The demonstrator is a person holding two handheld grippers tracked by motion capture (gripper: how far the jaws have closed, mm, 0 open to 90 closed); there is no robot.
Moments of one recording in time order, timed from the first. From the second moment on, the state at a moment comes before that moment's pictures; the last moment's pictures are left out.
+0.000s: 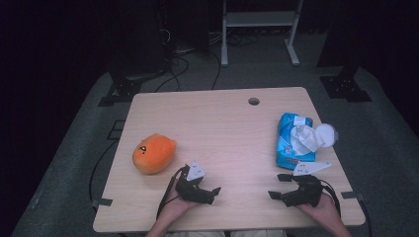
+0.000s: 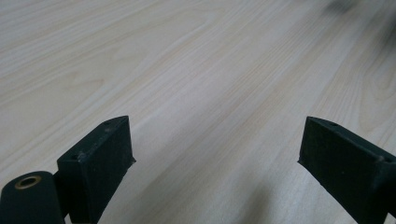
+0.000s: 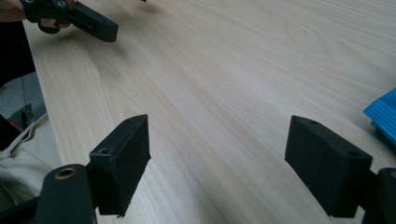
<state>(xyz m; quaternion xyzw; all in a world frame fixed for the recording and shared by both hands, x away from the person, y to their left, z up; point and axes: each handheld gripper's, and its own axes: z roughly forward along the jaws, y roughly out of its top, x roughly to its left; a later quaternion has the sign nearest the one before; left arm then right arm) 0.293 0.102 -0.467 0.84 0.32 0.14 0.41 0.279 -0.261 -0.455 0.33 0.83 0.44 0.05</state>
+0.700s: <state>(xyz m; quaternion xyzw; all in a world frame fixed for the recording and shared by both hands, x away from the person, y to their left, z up) 0.300 0.133 -0.424 0.79 0.34 0.16 0.48 0.286 -0.254 -0.462 0.33 0.84 0.44 0.04</state>
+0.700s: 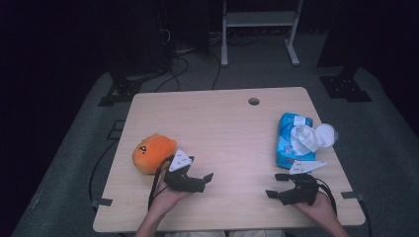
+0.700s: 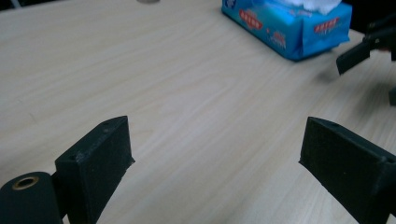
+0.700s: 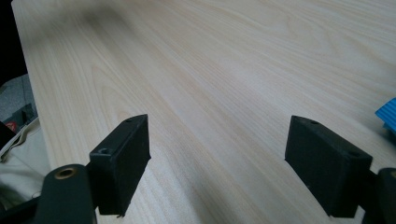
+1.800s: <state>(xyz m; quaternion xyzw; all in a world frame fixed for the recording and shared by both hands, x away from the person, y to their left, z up) 0.306 0.219 -0.379 0.70 0.40 0.25 0.54 0.286 -0.252 -0.465 0.33 0.84 0.43 0.04</state>
